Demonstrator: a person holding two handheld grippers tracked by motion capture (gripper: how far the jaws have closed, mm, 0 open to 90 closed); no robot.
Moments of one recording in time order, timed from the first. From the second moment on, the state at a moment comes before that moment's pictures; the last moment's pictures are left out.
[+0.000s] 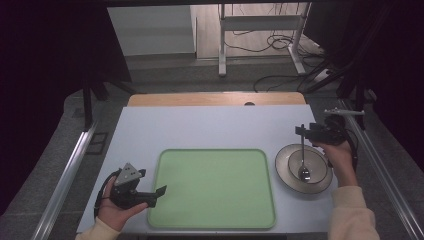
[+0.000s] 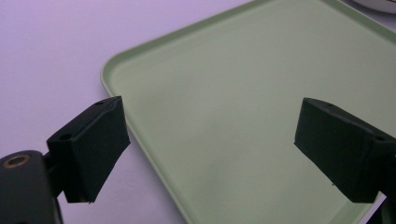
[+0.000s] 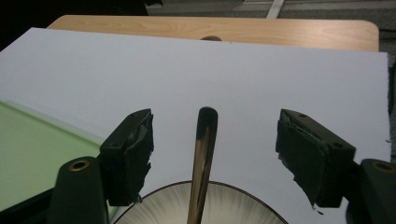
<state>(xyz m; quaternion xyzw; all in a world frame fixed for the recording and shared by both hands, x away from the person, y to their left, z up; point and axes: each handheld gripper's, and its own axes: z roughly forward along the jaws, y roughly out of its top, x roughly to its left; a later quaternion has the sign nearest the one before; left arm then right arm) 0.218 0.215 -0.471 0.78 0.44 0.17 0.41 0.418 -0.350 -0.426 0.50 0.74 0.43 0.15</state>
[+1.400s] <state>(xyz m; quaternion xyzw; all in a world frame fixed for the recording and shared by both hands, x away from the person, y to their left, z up) 0.218 0.216 -0.471 0.78 0.44 0.17 0.41 0.413 -0.360 -0.423 0.50 0.75 0.43 0.09</state>
